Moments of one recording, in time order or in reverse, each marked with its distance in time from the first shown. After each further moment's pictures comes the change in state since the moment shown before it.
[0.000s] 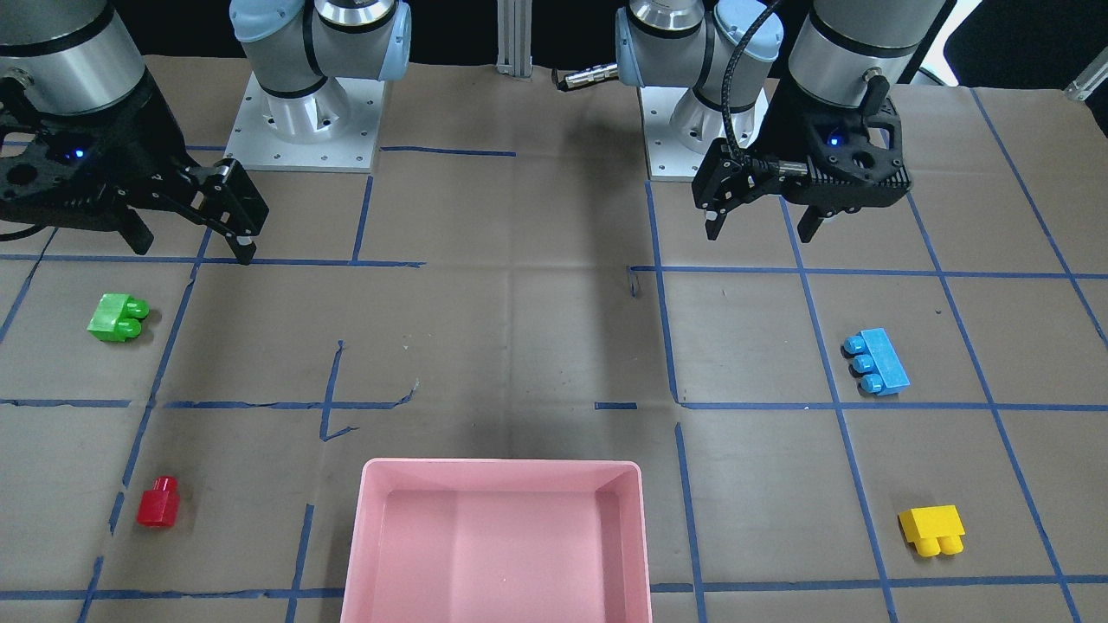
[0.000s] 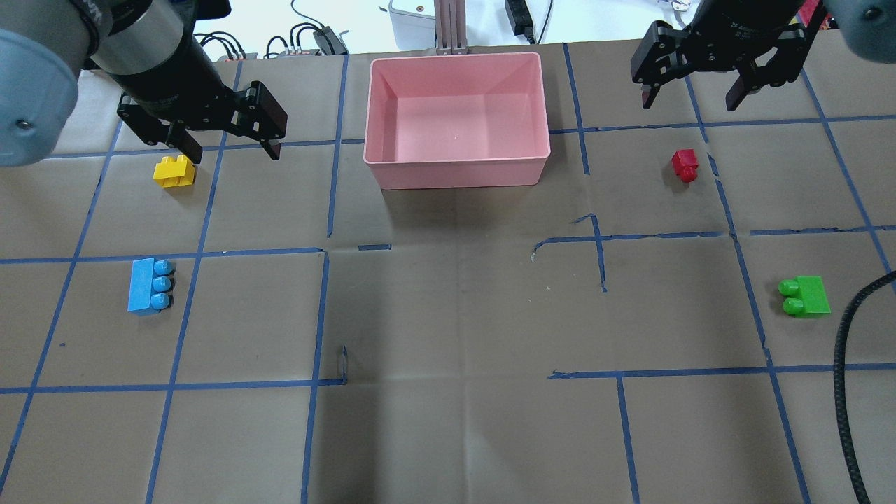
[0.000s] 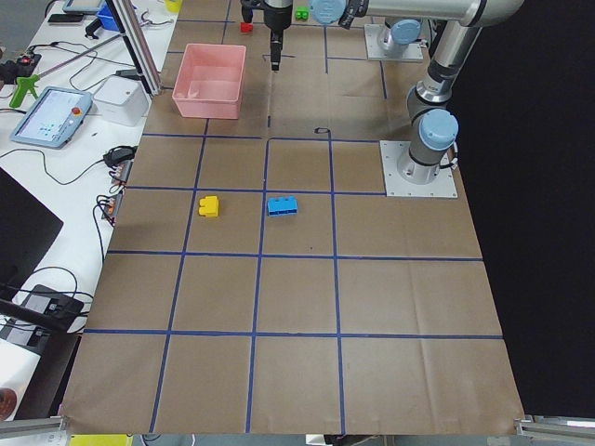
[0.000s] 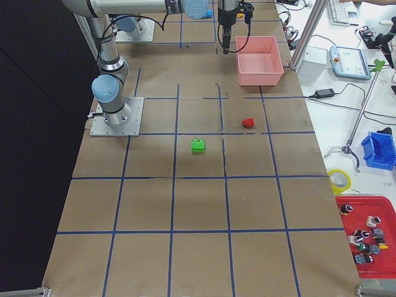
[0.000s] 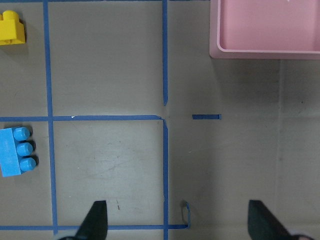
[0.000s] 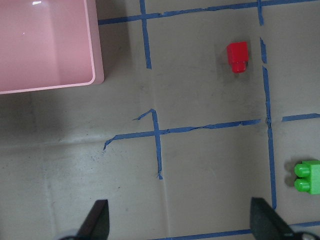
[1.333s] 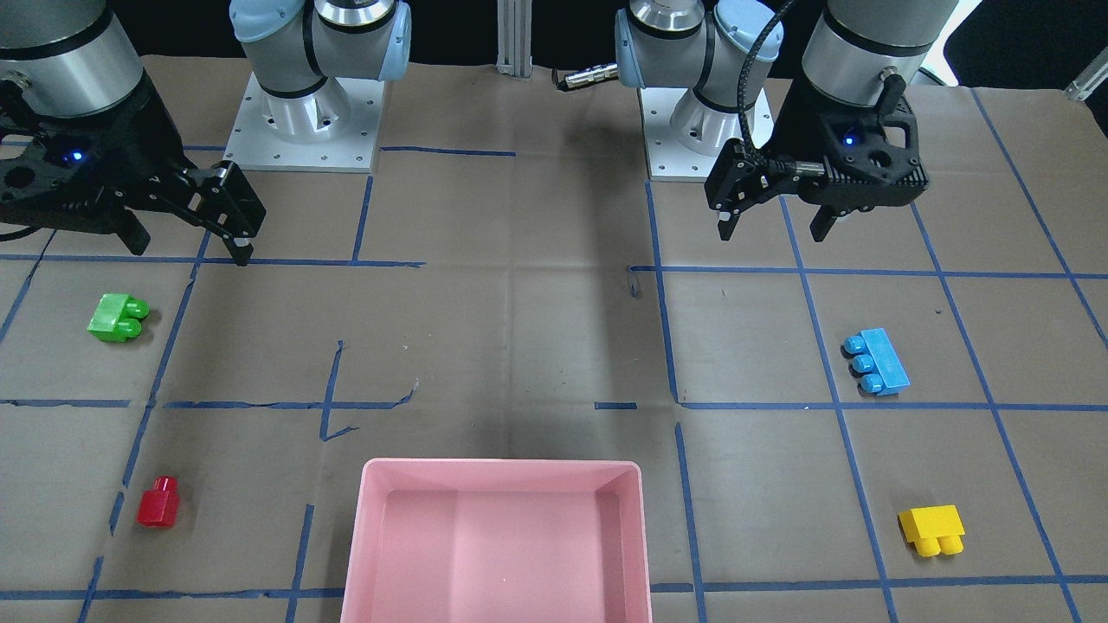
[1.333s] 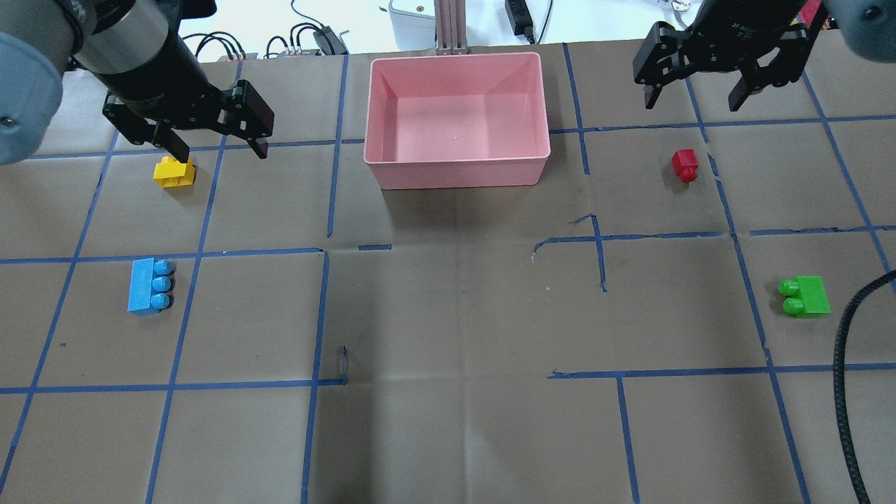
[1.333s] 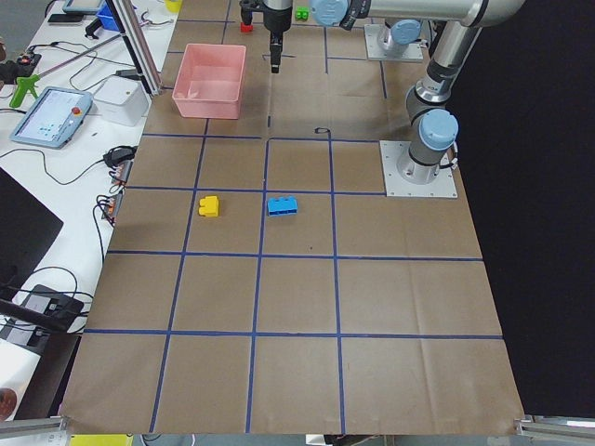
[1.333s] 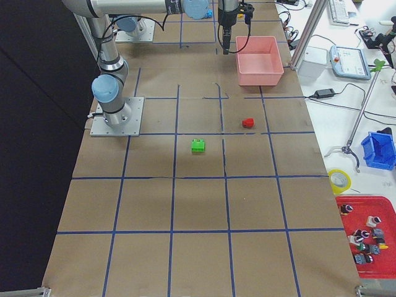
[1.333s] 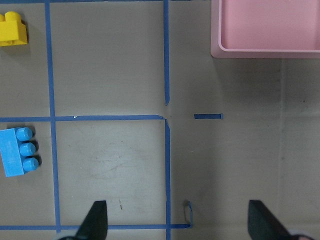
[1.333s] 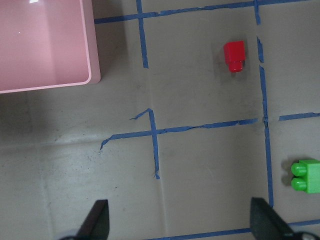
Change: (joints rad) left arm 0.070 0.007 -0.003 -0.002 0.007 0.021; right arm -0.001 0.001 0.003 0.002 -0.007 -0.002
